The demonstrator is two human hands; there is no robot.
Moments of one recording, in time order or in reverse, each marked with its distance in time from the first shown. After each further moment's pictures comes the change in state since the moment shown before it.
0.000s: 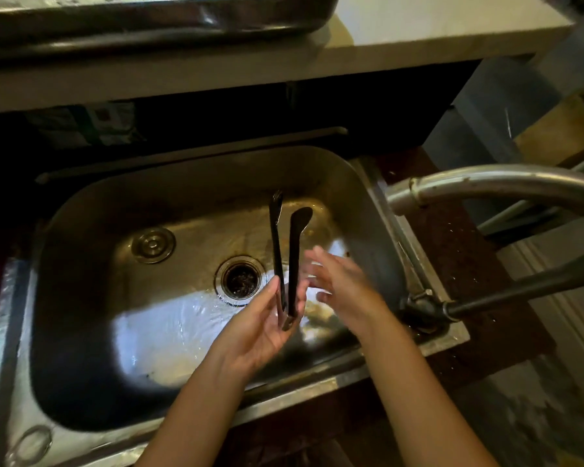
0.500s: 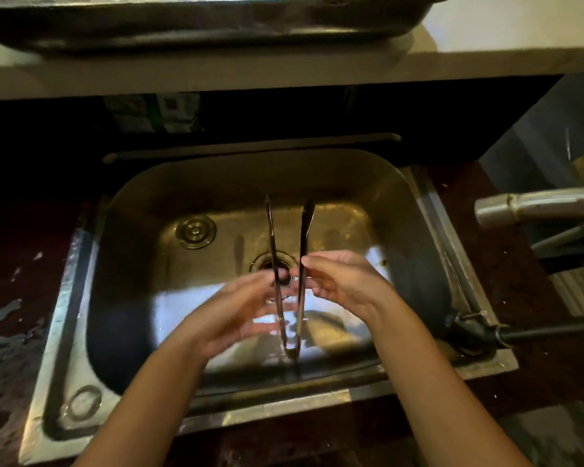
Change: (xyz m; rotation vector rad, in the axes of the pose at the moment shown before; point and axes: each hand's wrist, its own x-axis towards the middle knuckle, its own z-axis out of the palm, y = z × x) left_hand -0.044 0.062 -0.037 0.584 0.060 0.131; right_hand 0.018 -0.013 0.044 0.012 -0.248 0.025
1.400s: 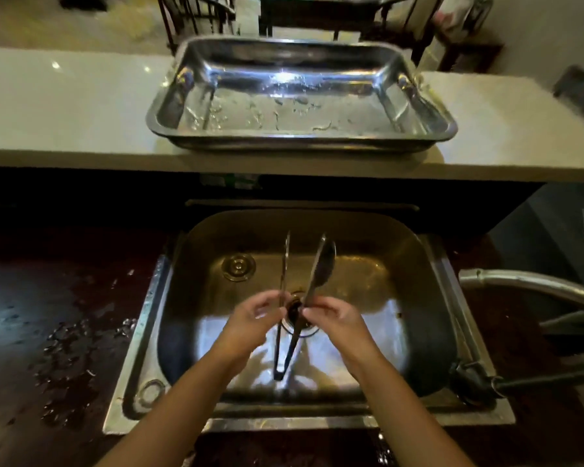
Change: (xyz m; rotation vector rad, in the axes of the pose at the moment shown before) left_hand -0.049 0.017 0.000 0.282 0.384 0.283; right_hand -0.040 0.001 0.058 -0.211 0.056 -0.198
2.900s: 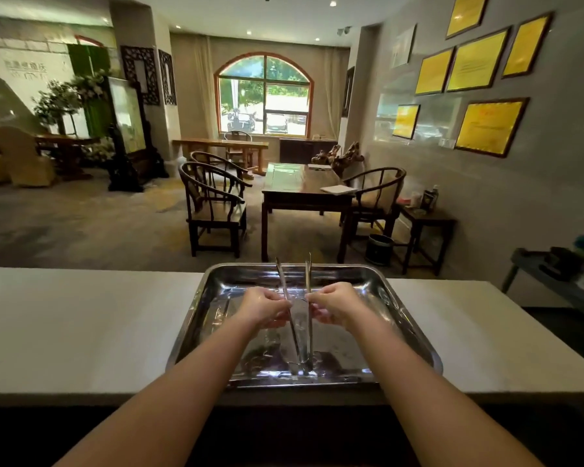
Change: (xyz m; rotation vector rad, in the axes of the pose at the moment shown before) left_hand 0.144 0.300 -0.036 0.167 0.137 0.278; right_hand 0.138 -0.322 0.011 -0.287 0.117 -0.218
